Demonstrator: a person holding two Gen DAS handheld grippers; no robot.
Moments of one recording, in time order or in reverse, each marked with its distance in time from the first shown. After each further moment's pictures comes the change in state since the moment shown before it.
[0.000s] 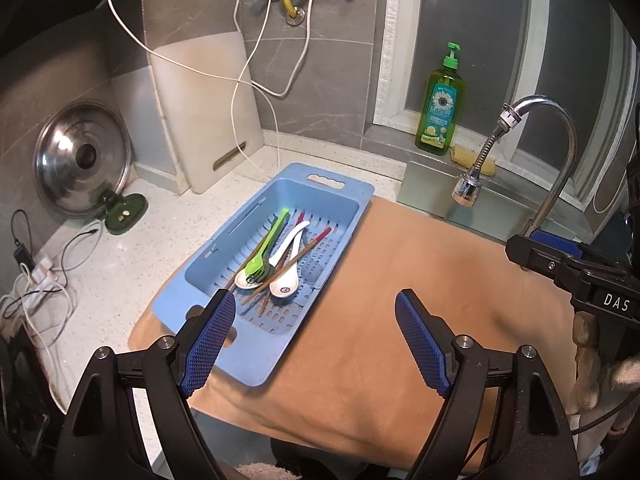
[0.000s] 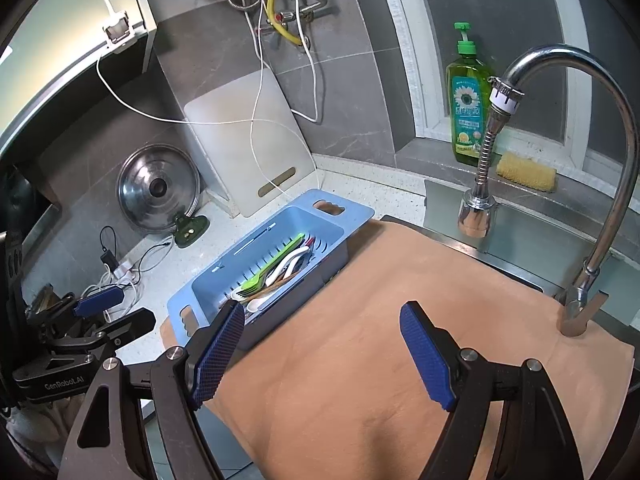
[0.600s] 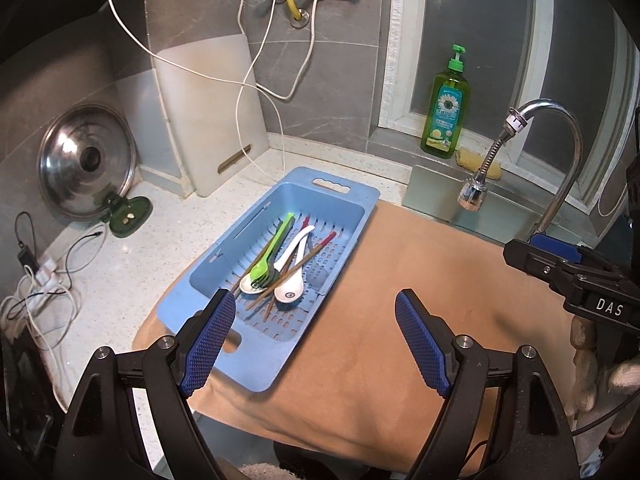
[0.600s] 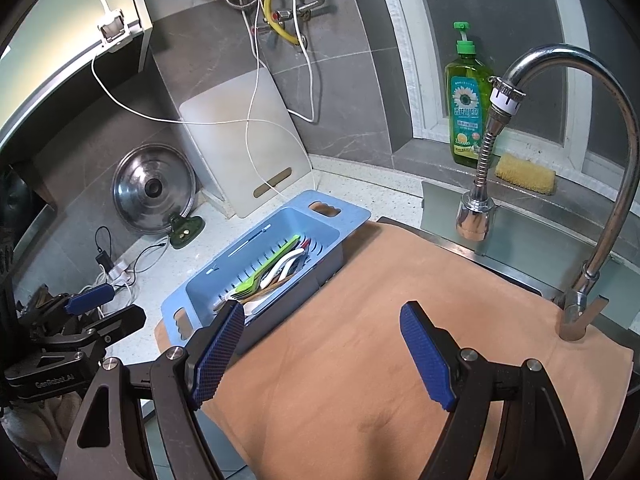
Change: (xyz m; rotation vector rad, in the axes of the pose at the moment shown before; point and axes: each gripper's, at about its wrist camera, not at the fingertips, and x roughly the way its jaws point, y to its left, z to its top) left arm 0.000 0.000 0.005 -0.008 -0.004 0.020; right arm 0.007 -0.001 0.003 -0.006 0.005 -0.006
